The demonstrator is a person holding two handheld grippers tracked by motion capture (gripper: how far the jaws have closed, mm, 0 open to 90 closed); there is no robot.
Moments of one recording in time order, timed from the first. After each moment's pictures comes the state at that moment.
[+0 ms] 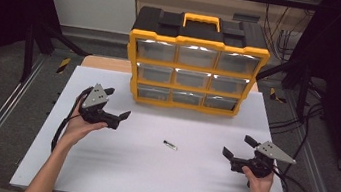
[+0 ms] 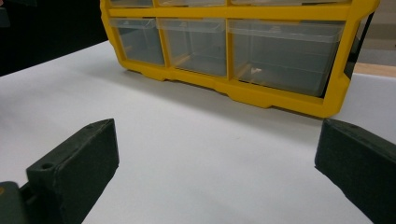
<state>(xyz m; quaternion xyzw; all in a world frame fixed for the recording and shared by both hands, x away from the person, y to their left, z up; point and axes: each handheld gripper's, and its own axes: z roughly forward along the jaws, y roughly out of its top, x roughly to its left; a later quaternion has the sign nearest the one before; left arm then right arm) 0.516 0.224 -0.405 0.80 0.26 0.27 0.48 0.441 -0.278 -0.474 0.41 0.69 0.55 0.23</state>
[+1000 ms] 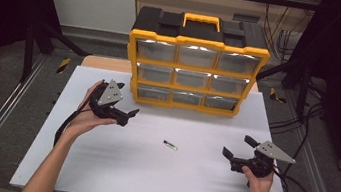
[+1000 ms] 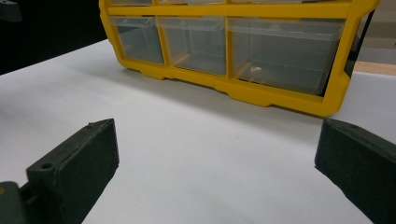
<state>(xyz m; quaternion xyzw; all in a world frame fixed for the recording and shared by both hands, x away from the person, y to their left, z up) 0.529 0.196 -0.390 0.83 0.20 0.30 0.43 0.442 -0.278 -0.475 0.41 0.69 0.55 0.23</state>
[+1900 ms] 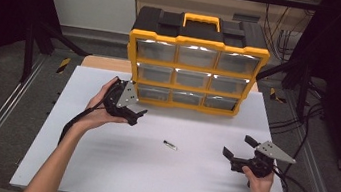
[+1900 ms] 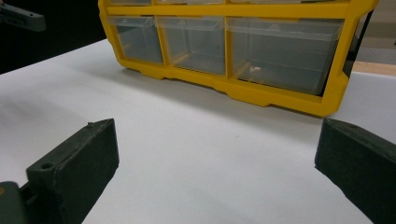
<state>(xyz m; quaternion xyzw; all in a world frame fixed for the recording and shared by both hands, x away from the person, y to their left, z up) 0.542 0.163 -0.392 0.86 0.13 0.33 0.37 0.442 -0.278 -0.474 0.41 0.69 0.55 0.23</state>
